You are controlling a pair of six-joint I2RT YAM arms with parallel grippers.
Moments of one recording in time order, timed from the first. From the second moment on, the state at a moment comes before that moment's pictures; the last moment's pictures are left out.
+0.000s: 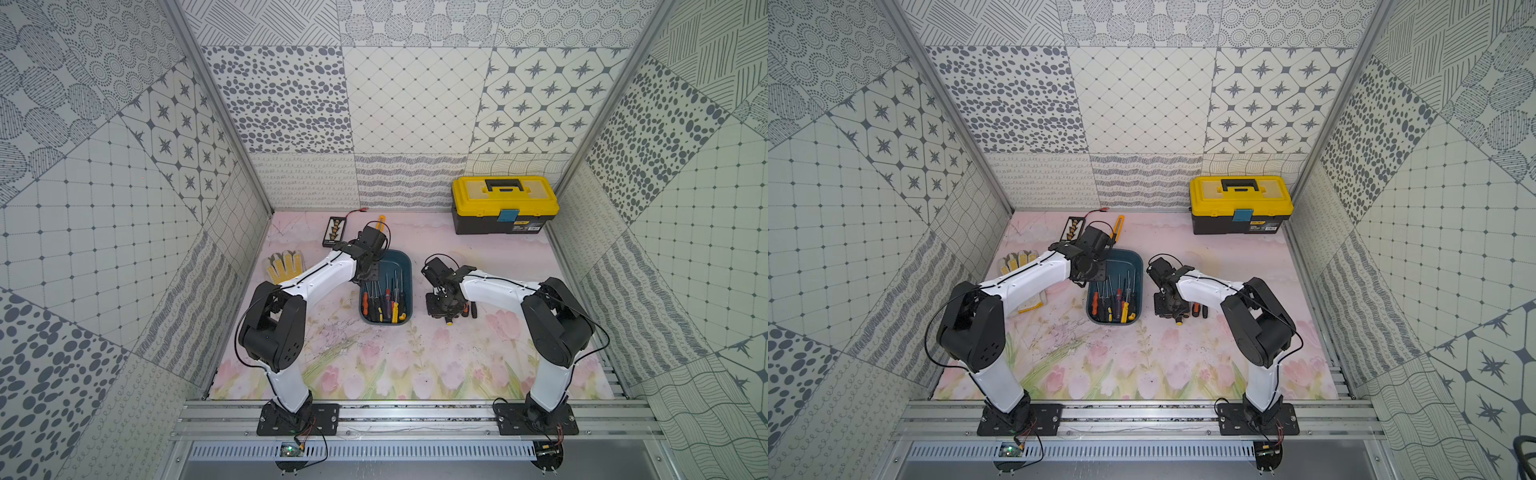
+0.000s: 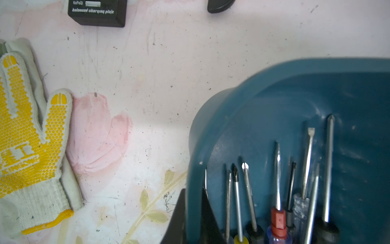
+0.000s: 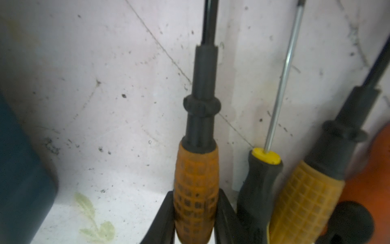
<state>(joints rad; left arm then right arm) -0.44 1.78 1.36 -0.73 -0.29 -0.40 0.68 1.85 1.19 -0.69 0.04 0.57</state>
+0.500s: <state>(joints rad) -0.44 1.78 1.36 -0.73 -0.29 -0.40 0.69 1.85 1.19 -0.69 0.04 0.57</state>
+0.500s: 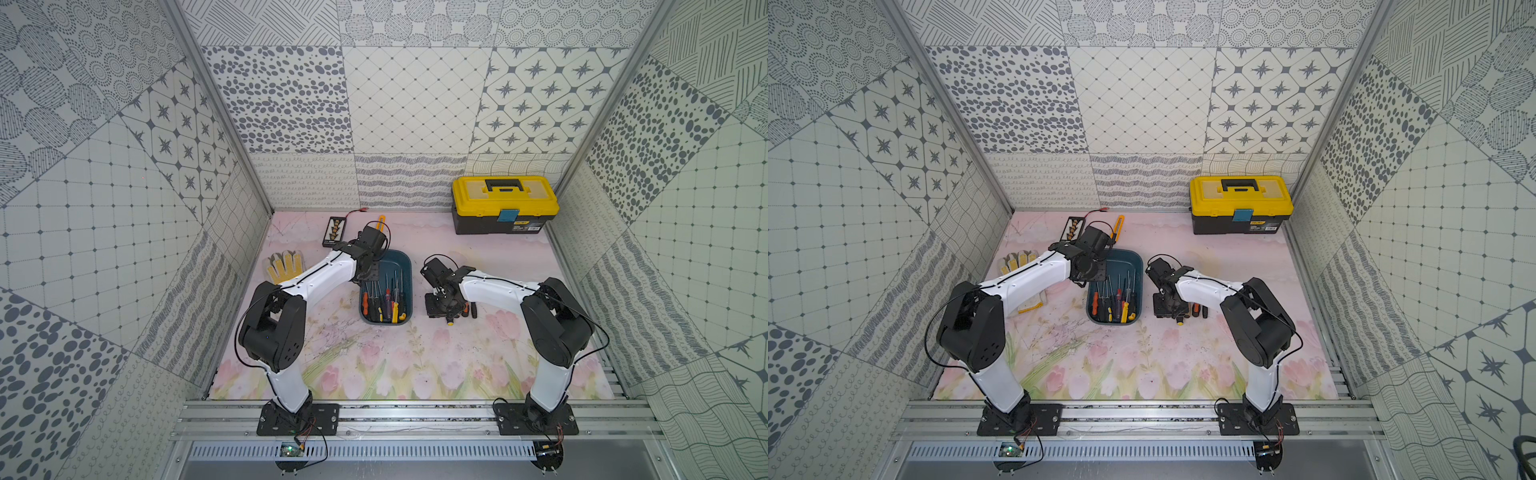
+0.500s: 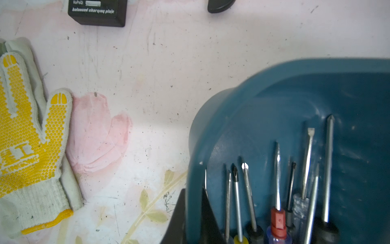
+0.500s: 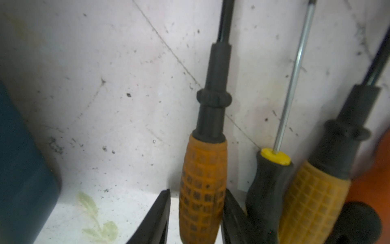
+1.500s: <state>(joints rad) -0.44 1.78 1.36 -0.73 -0.28 -0.40 0.72 1.67 1.31 -0.55 -0.12 0.56</state>
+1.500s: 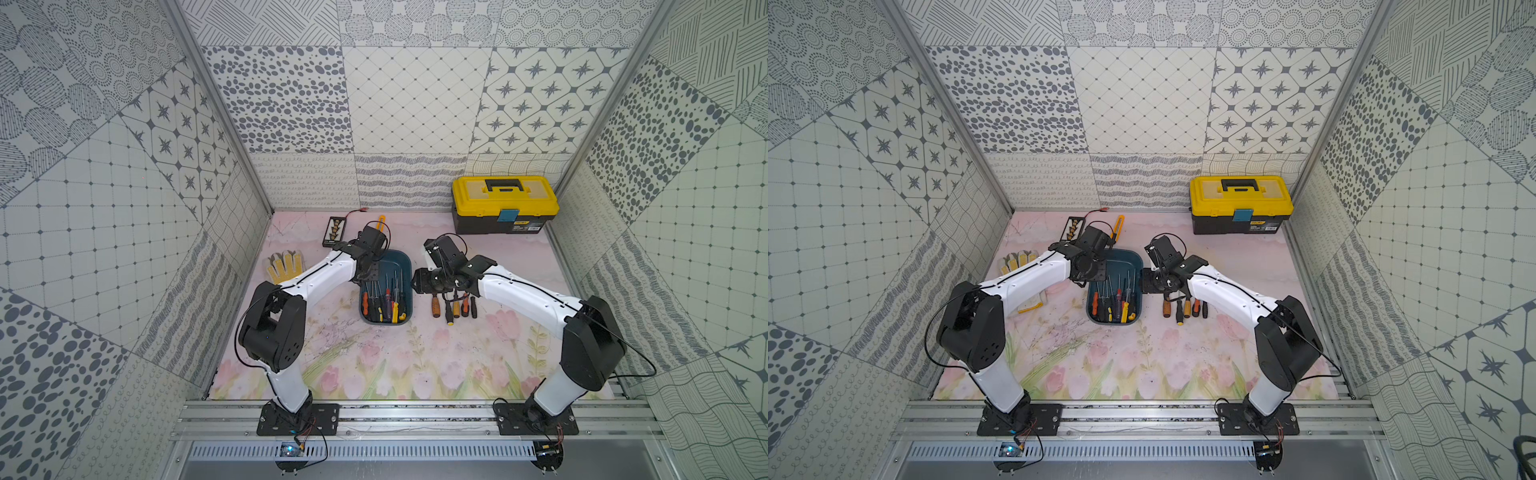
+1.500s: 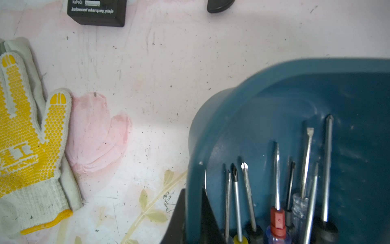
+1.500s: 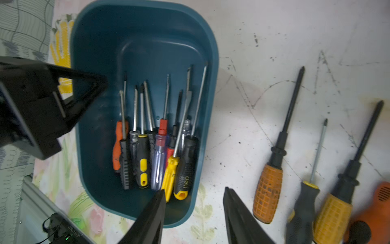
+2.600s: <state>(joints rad) -0.44 1.78 1.36 -0.73 -0.28 -0.40 0.79 2.08 1.52 -0.43 -0.19 0.64</state>
